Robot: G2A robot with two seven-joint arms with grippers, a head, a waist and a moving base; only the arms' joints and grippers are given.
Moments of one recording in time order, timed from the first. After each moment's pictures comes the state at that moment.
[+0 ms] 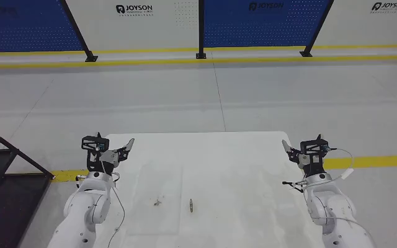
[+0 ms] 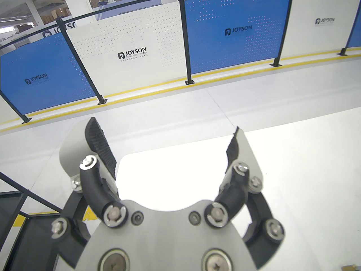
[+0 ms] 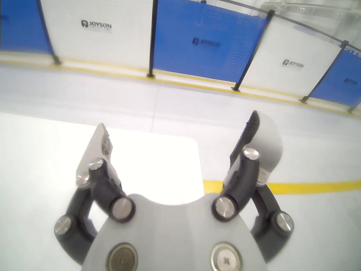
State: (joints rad) left arm 1.73 -1.15 -1.60 -1.80 1.33 0.00 0.00; right arm -1.73 -1.15 1.60 -1.80 -1.33 0.00 0.00
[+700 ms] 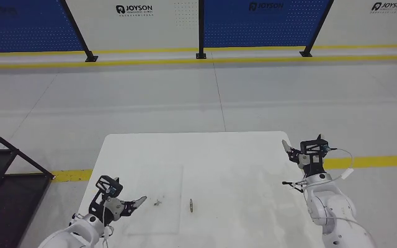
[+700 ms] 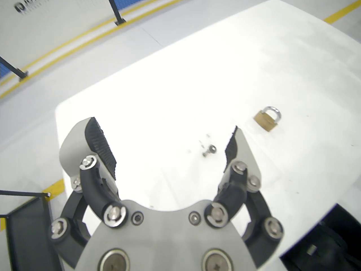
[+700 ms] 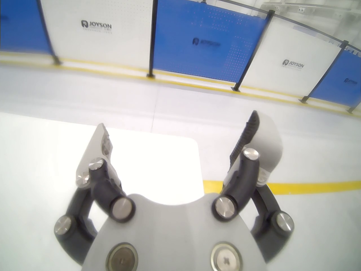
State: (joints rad) left arm 2.19 -1.12 -1.77 -2.10 1.21 -0.46 -0.33; right arm -1.73 -1.15 1.60 -1.80 -1.33 0.00 0.00
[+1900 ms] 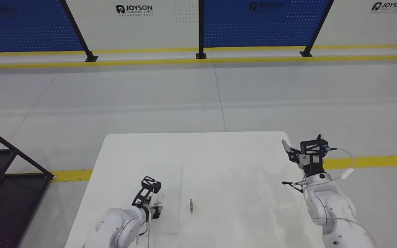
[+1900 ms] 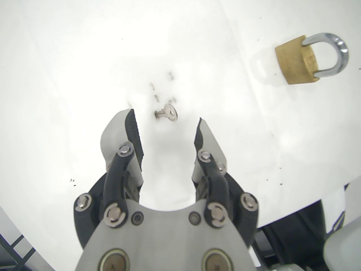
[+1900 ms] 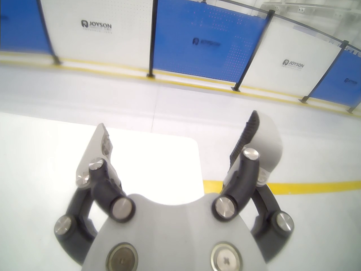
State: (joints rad) left arm 1.83 -1.14 -1.33 -1.90 1.28 -0.08 -0.95; right arm -1.73 -1.15 1.60 -1.80 -1.33 0.00 0.00
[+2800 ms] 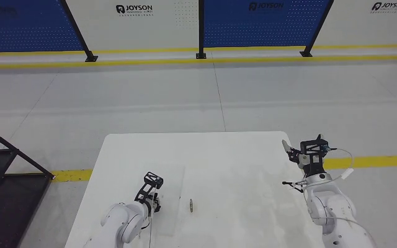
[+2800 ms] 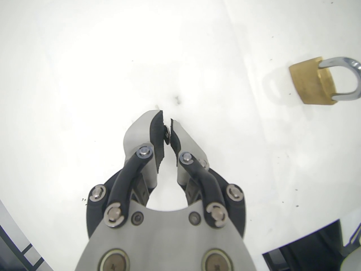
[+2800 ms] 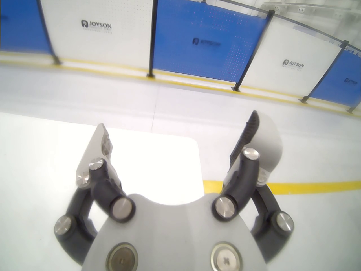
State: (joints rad) left arm 1.76 -1.14 -1.29 -1.83 1.32 -0.07 -0.90; right arm -1.73 -1.15 1.60 -1.80 -1.33 0.00 0.00
